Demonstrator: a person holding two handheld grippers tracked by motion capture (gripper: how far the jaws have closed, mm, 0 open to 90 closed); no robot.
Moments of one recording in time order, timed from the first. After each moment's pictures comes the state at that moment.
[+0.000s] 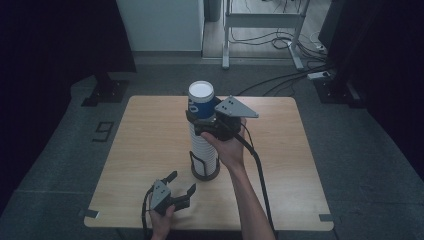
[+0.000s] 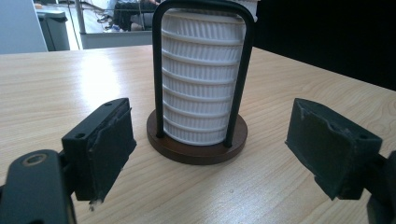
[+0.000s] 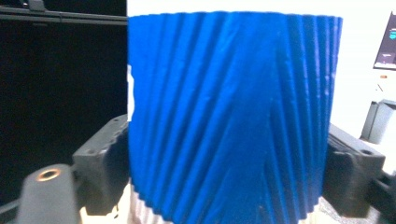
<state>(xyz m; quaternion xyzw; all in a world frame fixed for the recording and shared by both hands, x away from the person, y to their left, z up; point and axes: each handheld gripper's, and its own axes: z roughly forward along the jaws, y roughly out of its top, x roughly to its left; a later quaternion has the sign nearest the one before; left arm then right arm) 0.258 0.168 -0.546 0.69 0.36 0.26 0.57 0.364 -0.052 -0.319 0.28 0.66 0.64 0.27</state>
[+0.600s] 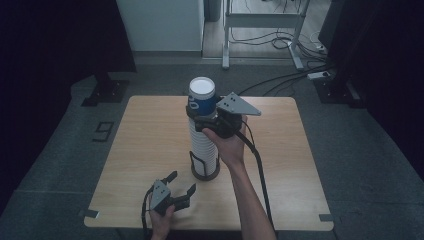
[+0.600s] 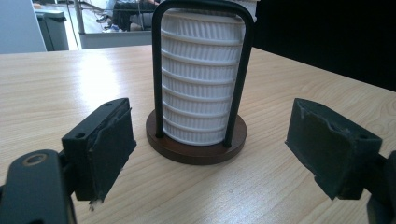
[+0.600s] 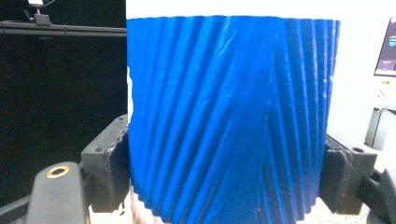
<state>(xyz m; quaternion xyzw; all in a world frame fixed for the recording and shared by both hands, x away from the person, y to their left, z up) 0.258 0.168 -0.546 0.69 0.36 0.26 0.57 0.363 -0.053 -0.309 0.27 0.65 0.66 0.26</state>
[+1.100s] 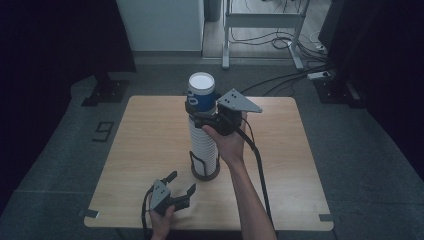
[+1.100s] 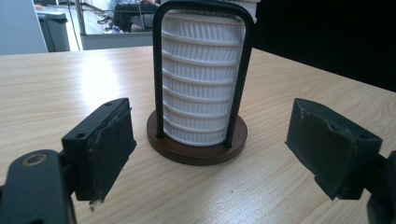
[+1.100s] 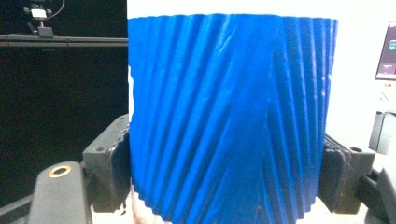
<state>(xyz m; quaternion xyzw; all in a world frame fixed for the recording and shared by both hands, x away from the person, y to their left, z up) 0.258 0.168 -0.546 0.69 0.36 0.26 0.57 0.365 -0.052 -0.300 0.27 0.64 0.67 0.26</state>
